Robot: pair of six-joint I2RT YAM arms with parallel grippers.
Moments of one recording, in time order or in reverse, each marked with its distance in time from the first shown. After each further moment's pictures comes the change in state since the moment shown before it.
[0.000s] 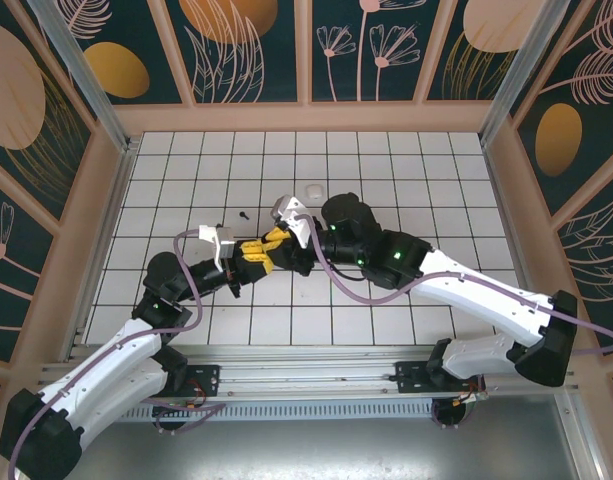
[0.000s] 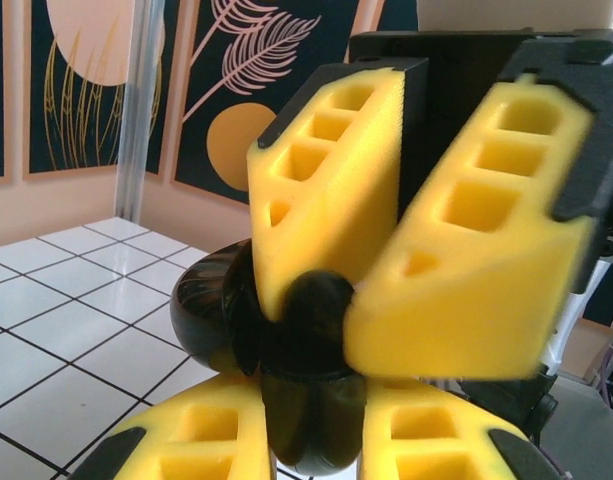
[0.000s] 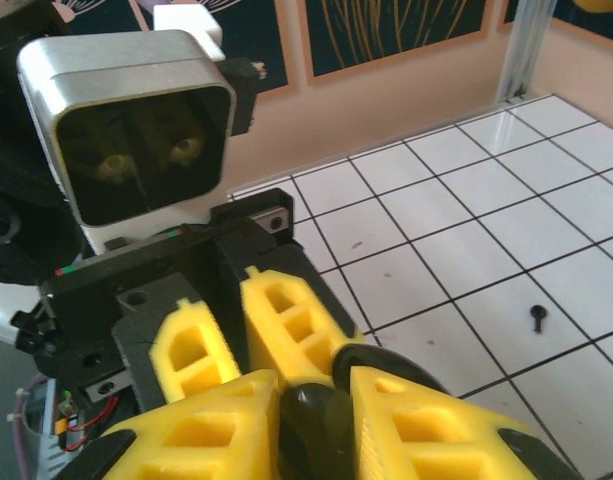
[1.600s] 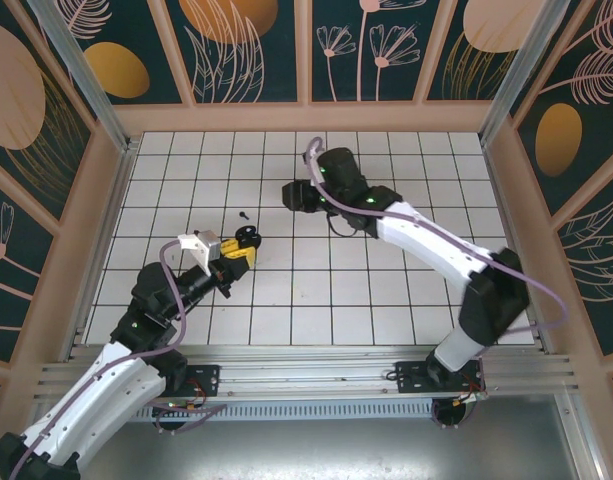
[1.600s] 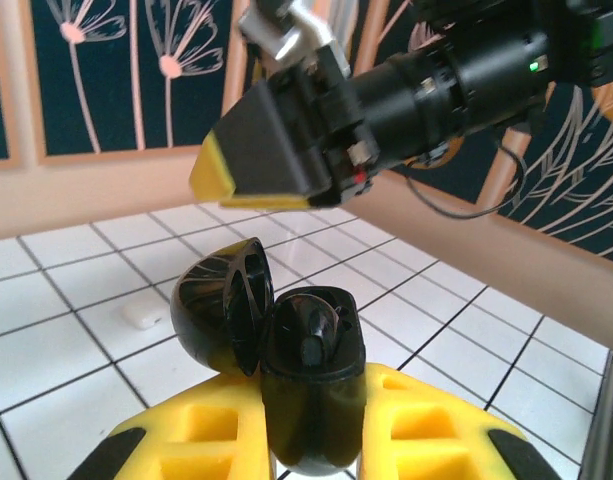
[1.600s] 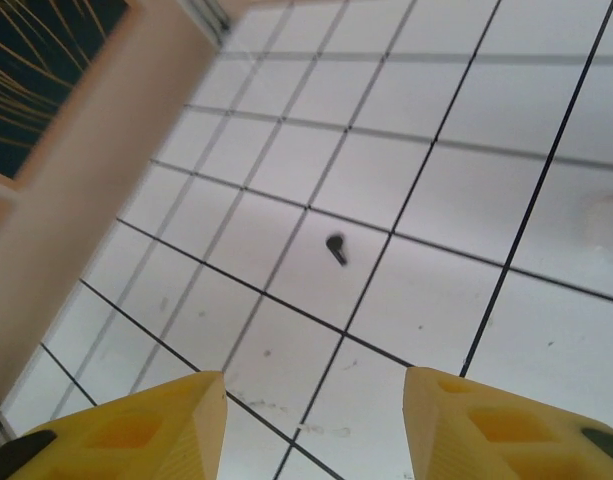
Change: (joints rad) left arm 0.000 -0.255 0.017 -0.464 -0.397 0.148; right arm -0.330 0.371 0.171 -0.016 0.098 0.451
